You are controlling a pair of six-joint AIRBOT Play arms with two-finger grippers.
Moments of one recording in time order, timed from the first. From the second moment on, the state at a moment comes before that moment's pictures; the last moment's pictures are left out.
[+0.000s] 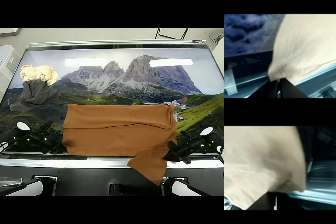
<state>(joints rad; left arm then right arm) 0.27 -1.33 0.57 1.03 -1.29 -1.28 -0.51 -1.32 0.57 -1.22 1.42 1.44</state>
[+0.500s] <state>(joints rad) 0.27 -1.34 0.85 1.01 -1.35 -1.32 -0.44 -1.33 0.94 -1.14 1.47 1.45</state>
